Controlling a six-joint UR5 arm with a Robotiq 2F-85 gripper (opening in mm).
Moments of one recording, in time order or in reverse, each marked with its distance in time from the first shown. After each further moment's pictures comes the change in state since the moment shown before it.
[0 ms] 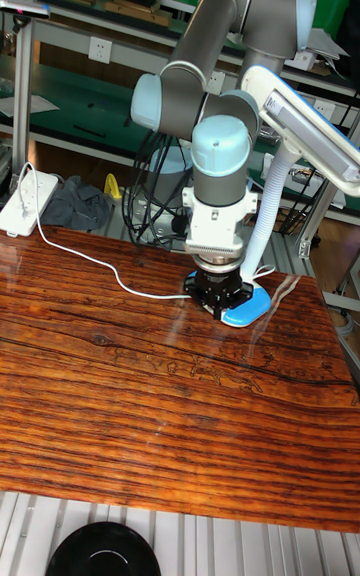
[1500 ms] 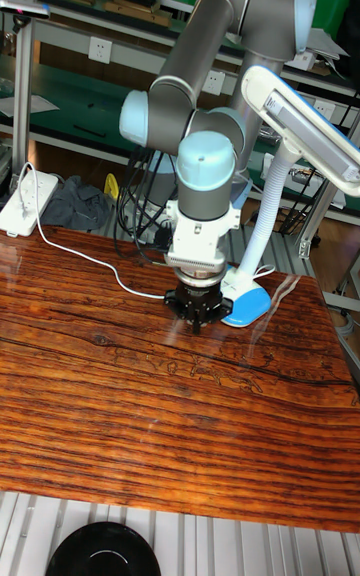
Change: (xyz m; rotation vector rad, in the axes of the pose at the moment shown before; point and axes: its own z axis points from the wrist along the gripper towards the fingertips) arm -0.040 -0.037 0.014 0.057 -0.081 -0.017
